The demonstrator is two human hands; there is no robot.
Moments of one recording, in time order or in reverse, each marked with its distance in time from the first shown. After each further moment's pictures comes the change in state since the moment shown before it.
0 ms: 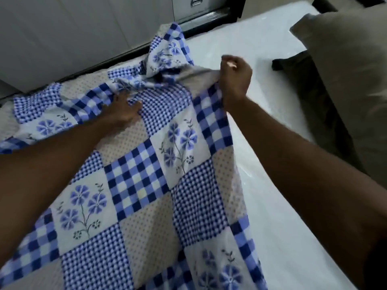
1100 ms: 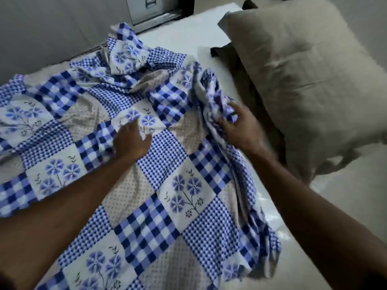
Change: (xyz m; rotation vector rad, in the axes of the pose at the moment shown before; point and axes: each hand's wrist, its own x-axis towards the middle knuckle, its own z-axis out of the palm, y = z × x) left_hand -0.240 0.072 0.130 0.171 0.113 0.210; right_hand -0.138 0.038 -0.254 -0.834 -0.103 -0.270
